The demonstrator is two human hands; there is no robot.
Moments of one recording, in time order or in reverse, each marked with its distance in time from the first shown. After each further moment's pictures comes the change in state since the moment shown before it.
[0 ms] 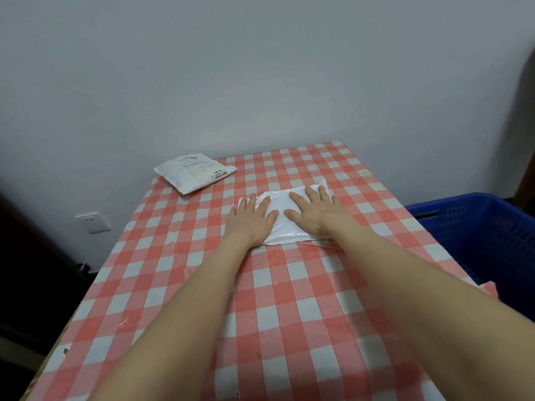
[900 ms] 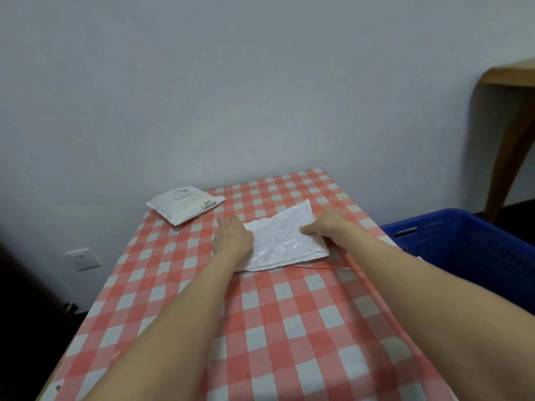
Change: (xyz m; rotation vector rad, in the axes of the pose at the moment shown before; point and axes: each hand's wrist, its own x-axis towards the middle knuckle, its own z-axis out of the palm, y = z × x) left_hand -0.019 0.019 -0.038 -0.249 0.200 -0.270; right_hand -0.031 0.038 -0.034 0.788 0.112 0.328
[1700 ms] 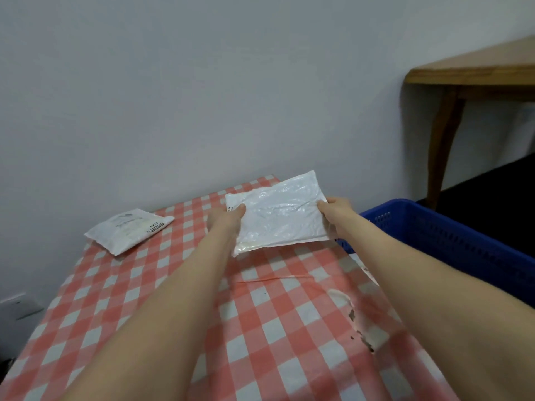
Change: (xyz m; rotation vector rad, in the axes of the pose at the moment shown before) left_hand 0.044 0.105 0.031 -1.080 -0.086 -0.199; right_hand 0.028 0.079 -0.087 0.662 0.297 0.078
